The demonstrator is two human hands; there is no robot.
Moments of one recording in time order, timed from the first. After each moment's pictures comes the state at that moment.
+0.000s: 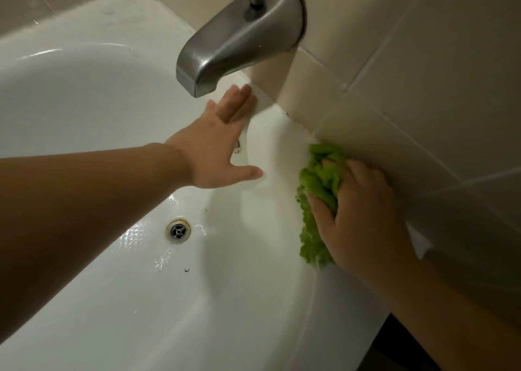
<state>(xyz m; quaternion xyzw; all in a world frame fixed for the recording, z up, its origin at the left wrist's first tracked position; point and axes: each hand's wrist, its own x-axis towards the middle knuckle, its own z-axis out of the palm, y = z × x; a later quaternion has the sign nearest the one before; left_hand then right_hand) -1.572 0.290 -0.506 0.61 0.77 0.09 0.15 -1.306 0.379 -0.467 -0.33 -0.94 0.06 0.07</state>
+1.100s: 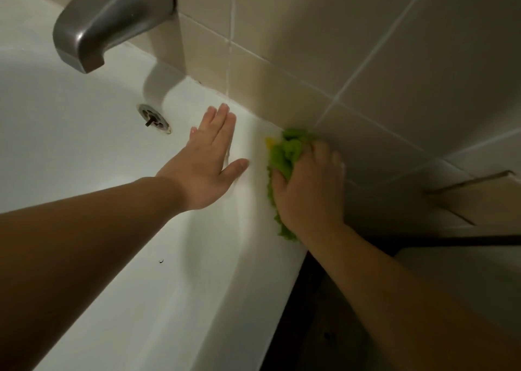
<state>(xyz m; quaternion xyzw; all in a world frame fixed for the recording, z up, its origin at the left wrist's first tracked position) -1.453 0.288 -0.502 0.61 0.72 0.16 0.27 -1.252 0.344 -0.472 -0.52 -0.84 0.09 0.11</state>
